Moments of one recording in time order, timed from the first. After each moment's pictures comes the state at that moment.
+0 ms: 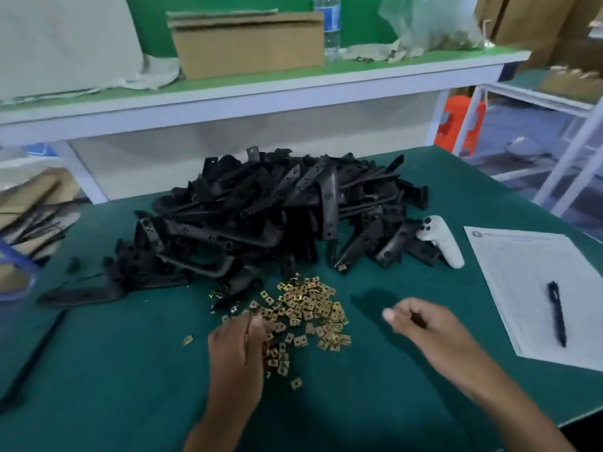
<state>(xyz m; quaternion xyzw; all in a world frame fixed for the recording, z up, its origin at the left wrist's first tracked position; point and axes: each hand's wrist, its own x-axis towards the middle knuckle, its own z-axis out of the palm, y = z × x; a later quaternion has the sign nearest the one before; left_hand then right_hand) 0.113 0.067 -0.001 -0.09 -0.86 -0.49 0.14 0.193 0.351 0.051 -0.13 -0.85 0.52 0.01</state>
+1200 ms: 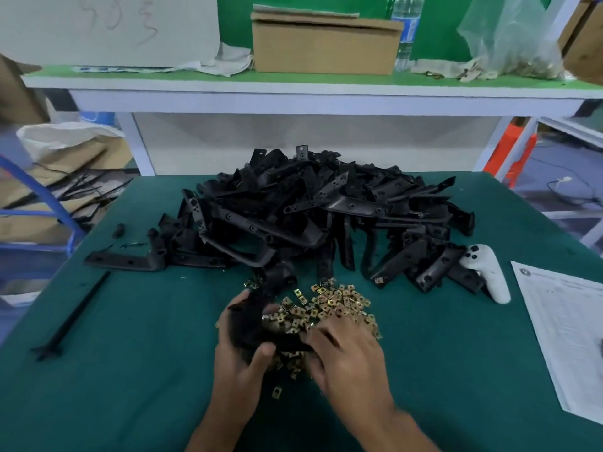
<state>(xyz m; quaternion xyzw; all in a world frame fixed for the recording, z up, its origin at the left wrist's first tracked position) 0.119 0.031 -0.007 -0.08 -0.68 -0.72 0.11 0.144 0.202 0.019 0.18 -0.92 0.17 0.29</state>
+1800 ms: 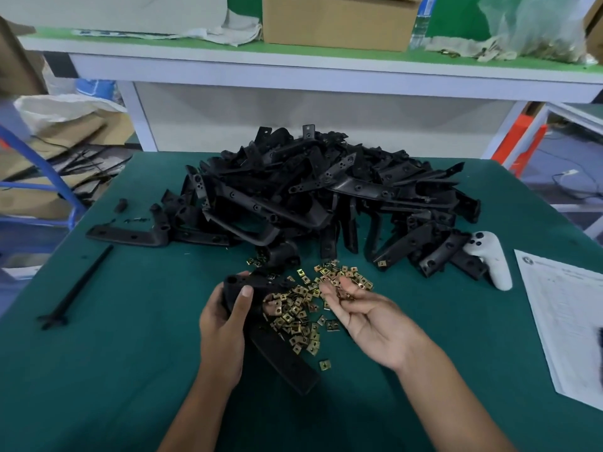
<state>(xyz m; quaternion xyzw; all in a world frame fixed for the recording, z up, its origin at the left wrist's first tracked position) 0.105 0.015 -0.011 0.04 -0.58 -0.81 0.08 0.111 0.237 0.040 -0.23 -0.29 0.92 -0.15</state>
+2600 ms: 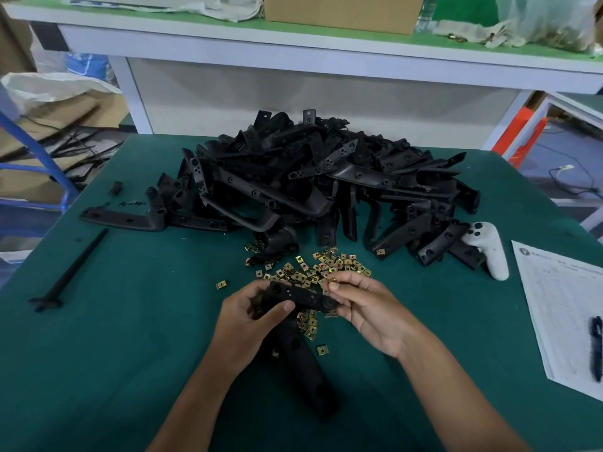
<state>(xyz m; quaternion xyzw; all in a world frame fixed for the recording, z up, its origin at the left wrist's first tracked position) 0.117 0.022 -0.004 -0.08 -0.67 -0.73 -0.03 0.113 0.240 0.036 -0.13 -0.58 0.79 -0.16</state>
